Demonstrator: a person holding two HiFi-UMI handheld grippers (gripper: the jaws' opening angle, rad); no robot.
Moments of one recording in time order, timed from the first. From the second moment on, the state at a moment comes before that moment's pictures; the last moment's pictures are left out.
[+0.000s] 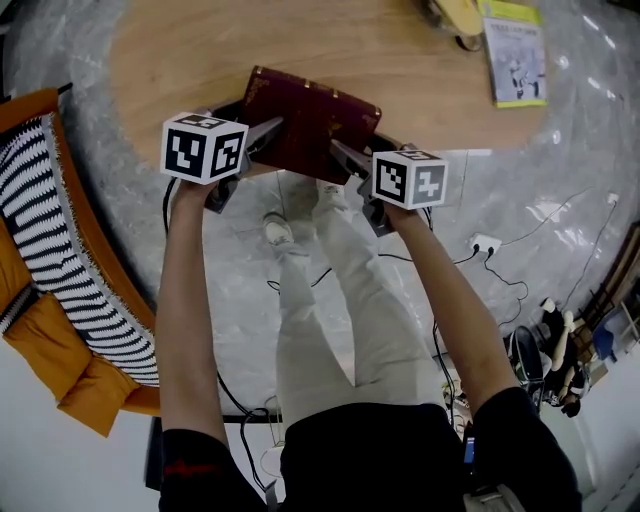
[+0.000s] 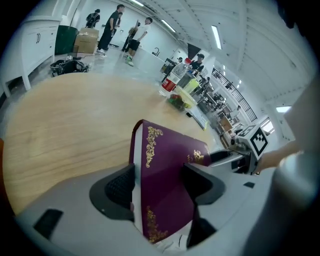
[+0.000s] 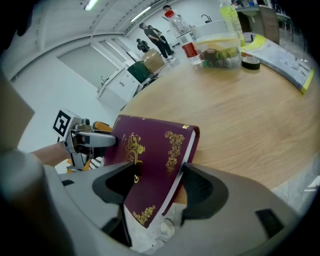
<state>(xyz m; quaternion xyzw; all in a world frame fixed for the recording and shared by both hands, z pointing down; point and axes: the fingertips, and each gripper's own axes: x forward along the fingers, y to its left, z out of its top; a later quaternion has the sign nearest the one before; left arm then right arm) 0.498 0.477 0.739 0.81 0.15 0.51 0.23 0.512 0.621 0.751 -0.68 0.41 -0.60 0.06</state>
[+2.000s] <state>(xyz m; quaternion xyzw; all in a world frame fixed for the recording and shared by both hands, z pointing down) 0.392 0.425 0.302 0.94 -0.10 0.23 0.21 0.498 0.521 0.310 -0.67 0.64 -0.36 -0.07</state>
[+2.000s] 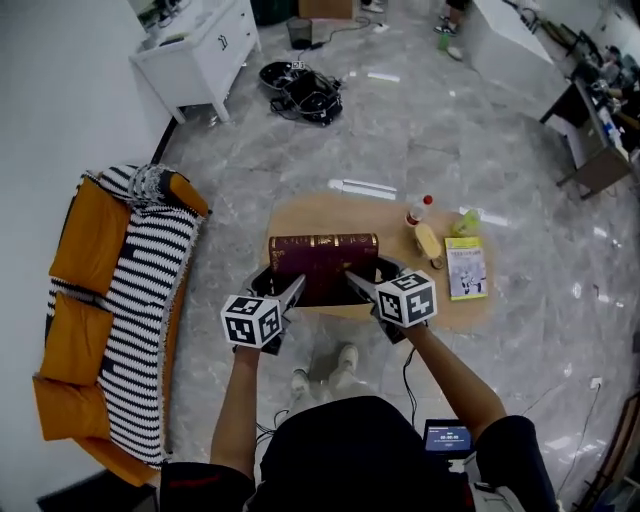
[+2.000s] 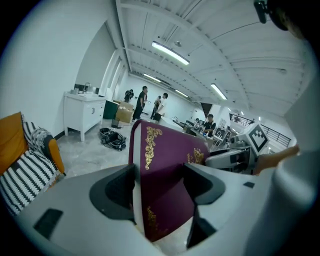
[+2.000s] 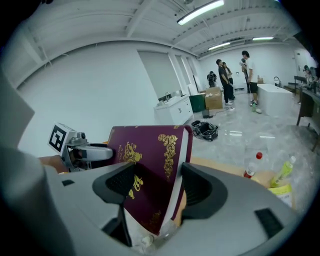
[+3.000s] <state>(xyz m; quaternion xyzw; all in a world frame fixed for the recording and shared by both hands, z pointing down) 0.224 0.357 0.198 0.92 -0.34 0.12 0.17 0.366 0.389 0.209 -0.52 0.82 -0.24 -0.08</state>
